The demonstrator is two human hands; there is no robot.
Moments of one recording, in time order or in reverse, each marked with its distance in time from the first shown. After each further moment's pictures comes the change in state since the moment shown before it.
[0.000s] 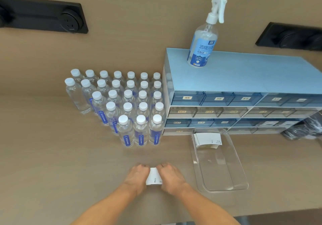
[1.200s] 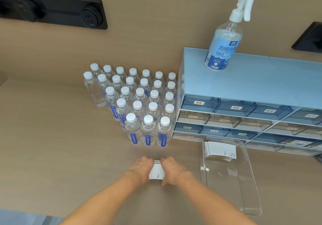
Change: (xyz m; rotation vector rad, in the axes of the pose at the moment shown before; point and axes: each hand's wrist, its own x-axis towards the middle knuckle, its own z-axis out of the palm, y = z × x) left_hand 0.020 0.005 -0.028 -0.060 -0.115 -0.131; right_hand 0.040 0.012 -0.037 0.006 -0.231 -0.036
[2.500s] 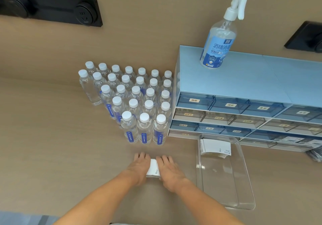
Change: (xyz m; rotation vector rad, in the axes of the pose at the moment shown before) left_hand 0.010 -0.002 0.023 -0.091 0.034 0.006; right_hand 0.000 0.017 0.044 -0.057 0.214 -0.143
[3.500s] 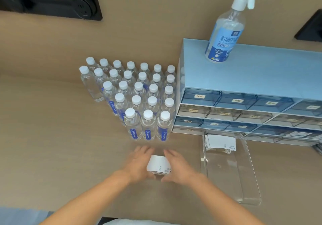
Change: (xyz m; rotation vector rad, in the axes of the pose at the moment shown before) left_hand -0.023 -0.017 -0.019 -0.070 0.153 0.116; right_hand -0.009 0.007 -0.027 0.317 -0.150 0.114
